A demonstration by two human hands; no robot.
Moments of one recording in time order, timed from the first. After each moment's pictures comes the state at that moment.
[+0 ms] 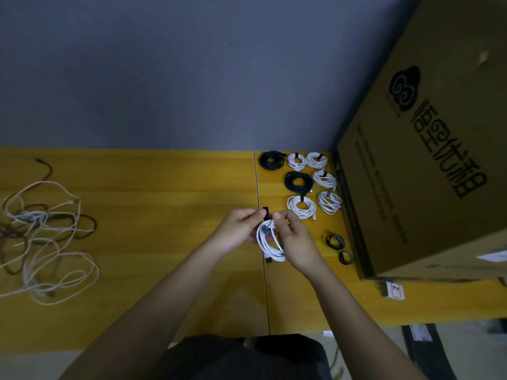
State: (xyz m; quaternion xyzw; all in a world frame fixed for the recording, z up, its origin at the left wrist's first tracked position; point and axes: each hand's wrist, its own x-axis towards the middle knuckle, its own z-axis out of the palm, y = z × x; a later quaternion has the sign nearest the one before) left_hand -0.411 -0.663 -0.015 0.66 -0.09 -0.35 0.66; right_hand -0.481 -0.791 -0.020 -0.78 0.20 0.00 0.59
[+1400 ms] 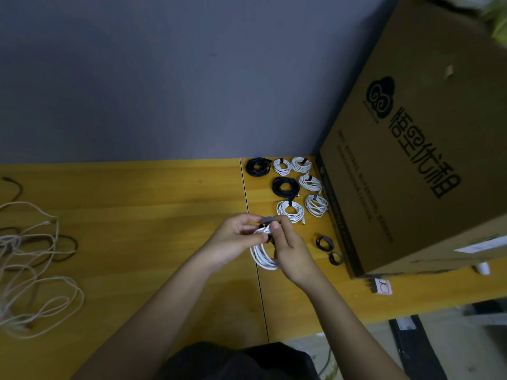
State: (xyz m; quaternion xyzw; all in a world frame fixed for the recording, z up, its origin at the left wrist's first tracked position) left_hand -0.404 -0.655 -0.011 0.65 -0.13 -0.37 0.65; right_hand -0.489 -0.781 -0.010 -0.83 0.15 -0.04 0.54
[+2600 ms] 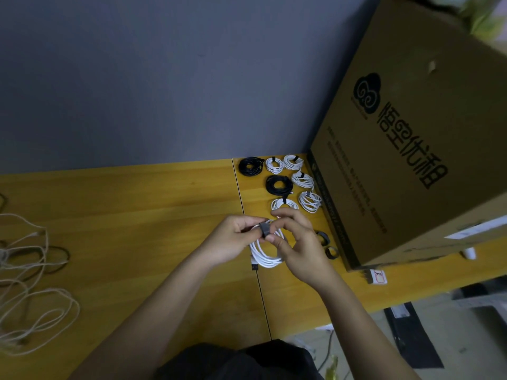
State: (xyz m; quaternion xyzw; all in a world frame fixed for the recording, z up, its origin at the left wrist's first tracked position) left_hand -0.401 -0.651 -0.001 0.68 -0.26 -0.34 0.59; right_hand -0.503 -0.788 0.007 -0.88 0.09 -0.14 0.44
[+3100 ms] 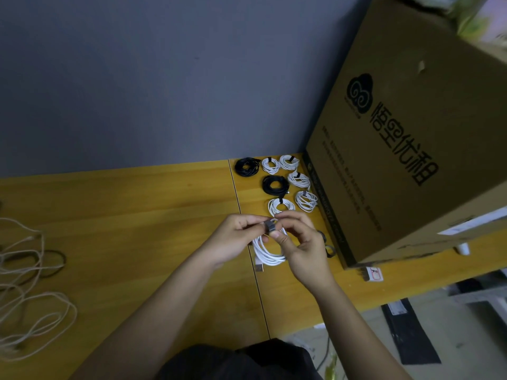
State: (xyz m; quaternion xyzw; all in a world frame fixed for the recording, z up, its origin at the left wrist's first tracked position) left_hand -0.406 -0.658 0.006 0.65 -0.24 -0.37 0.62; right_hand -0.512 -0.782 0.009 -0.79 0.14 -0.22 0.56
